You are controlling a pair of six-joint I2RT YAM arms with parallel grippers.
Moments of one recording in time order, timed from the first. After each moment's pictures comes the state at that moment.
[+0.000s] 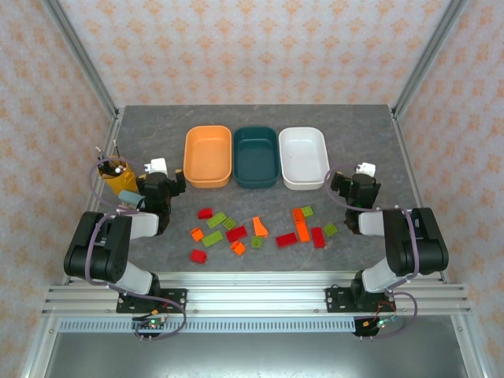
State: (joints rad) left arm -0.05 1.50 0.42 0.65 -0.34 -0.09; right arm 0.03 1.53 0.41 0.66 0.25 0.17
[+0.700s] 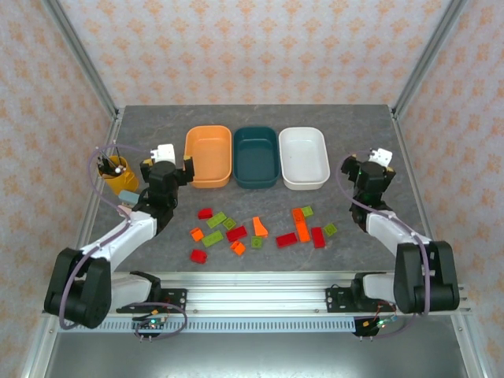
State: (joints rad) left arm -0.24 1.19 0.59 0.24 -0.49 -0.09; right arm 0.05 1.24 0.53 0.41 0.39 0.23
